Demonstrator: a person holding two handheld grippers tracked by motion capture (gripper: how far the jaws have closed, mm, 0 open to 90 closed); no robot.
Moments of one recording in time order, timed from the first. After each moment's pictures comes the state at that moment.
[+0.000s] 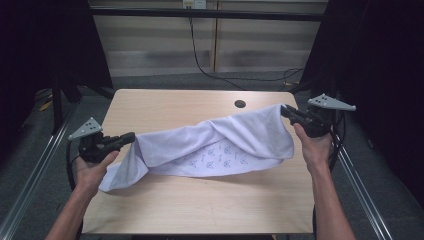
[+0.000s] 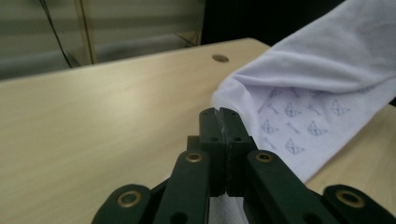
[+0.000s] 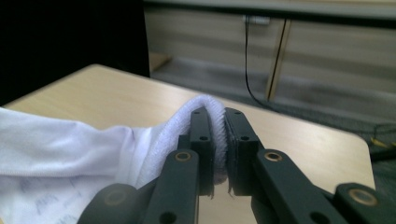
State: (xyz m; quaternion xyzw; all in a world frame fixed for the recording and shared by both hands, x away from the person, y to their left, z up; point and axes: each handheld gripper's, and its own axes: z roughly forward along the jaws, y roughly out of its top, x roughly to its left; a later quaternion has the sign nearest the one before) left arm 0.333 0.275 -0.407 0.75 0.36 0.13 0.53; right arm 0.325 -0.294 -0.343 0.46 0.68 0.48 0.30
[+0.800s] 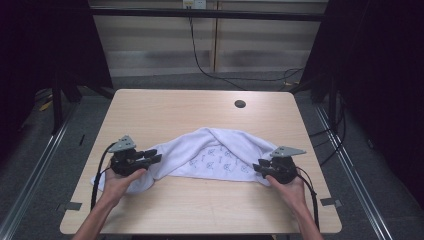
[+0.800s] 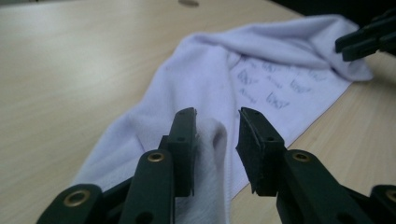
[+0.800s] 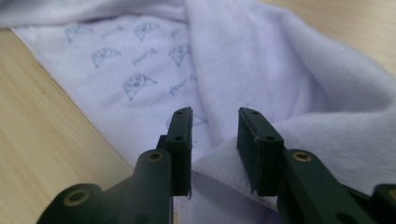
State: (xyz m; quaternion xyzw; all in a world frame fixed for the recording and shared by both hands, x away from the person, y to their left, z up) left arm 0.337 0.217 -0.469 0.81 0.33 0.10 0.47; right arm 0.286 -0.246 -0.483 0.45 0.79 0.39 0.17
